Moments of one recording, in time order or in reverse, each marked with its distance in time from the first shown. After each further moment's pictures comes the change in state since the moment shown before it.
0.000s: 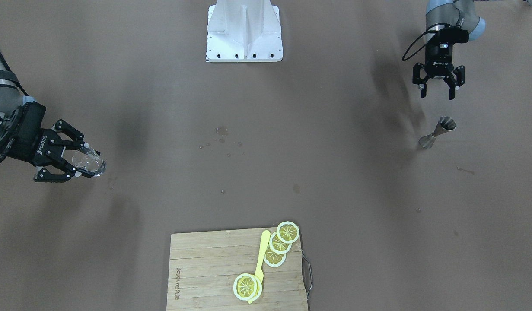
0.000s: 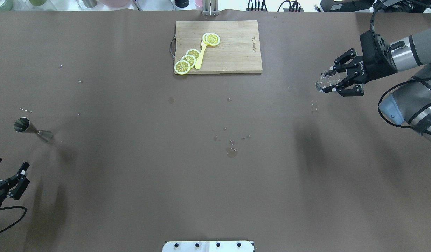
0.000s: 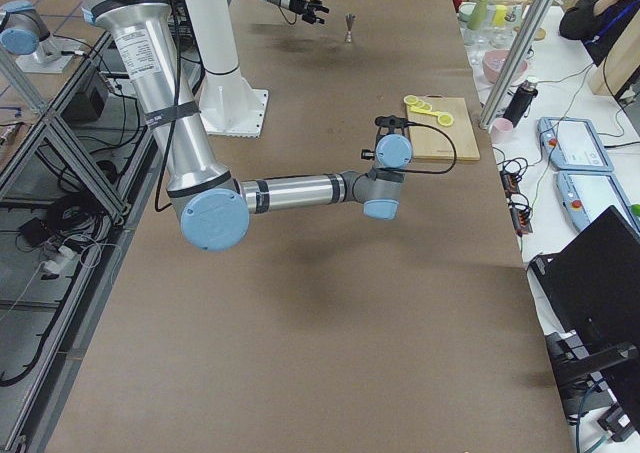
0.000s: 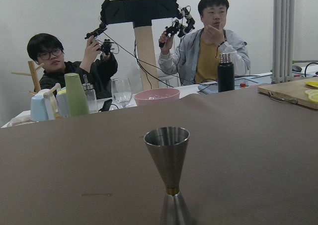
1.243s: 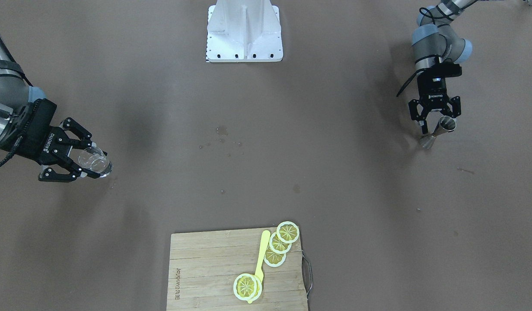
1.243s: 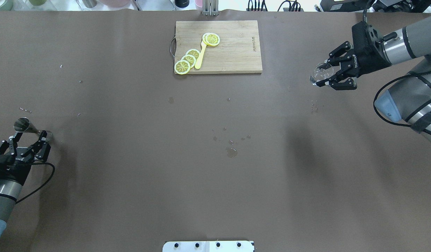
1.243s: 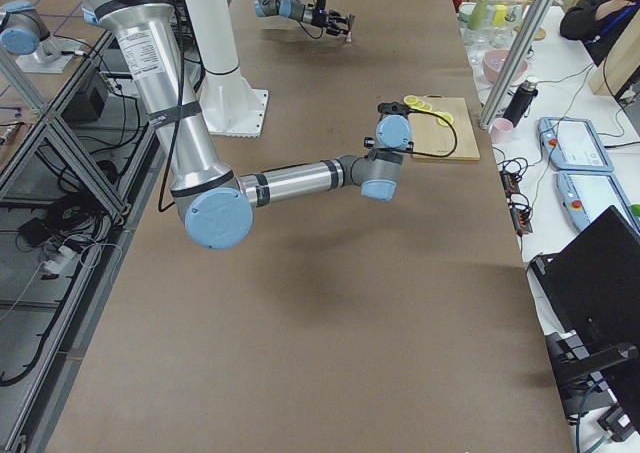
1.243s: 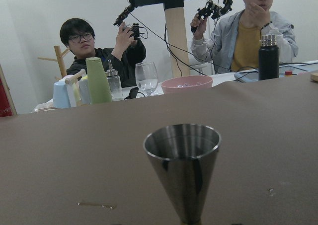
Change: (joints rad) left arm -0.327 -0.204 0.075 0.166 -0.244 -0.005; right arm -0.012 0.008 0.097 -0.158 -0.053 -0.015
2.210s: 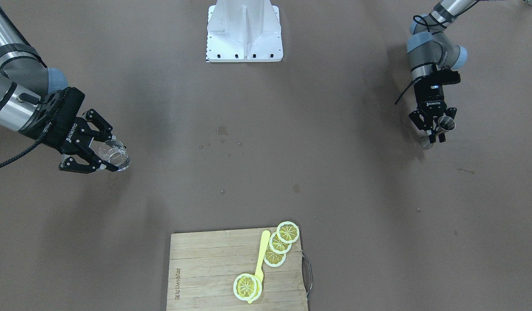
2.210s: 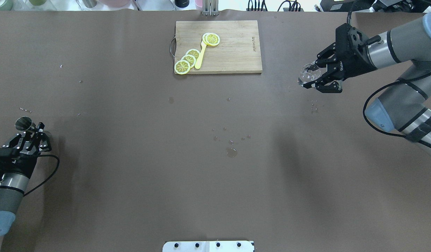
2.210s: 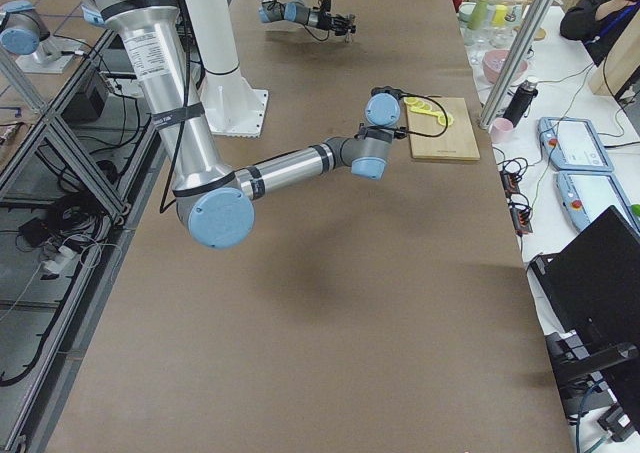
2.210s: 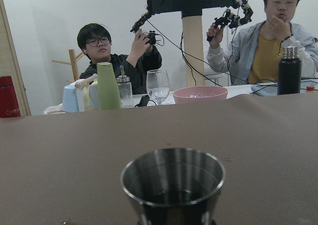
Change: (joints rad) left arm -0.032 -0.035 0.015 0.010 -0.016 -0.044; right arm -0.059 -0.016 0.157 -0.170 -0.106 -0.002
